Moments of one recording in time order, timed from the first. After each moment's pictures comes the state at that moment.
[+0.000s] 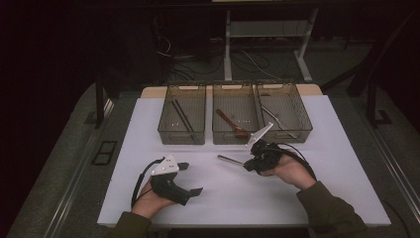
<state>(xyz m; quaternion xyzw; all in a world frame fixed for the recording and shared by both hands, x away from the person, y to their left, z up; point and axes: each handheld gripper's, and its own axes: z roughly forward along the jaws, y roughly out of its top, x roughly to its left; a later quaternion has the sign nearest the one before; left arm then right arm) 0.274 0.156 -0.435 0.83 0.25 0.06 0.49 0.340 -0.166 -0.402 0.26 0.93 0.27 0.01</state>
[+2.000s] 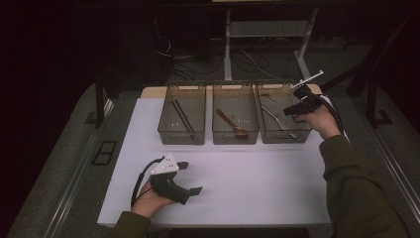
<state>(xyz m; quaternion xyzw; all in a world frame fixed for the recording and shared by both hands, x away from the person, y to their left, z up) 0.276 0.157 -0.435 0.83 0.25 0.07 0.49 0.471 -0.289 -0.360 0.47 0.83 0.27 0.12</state>
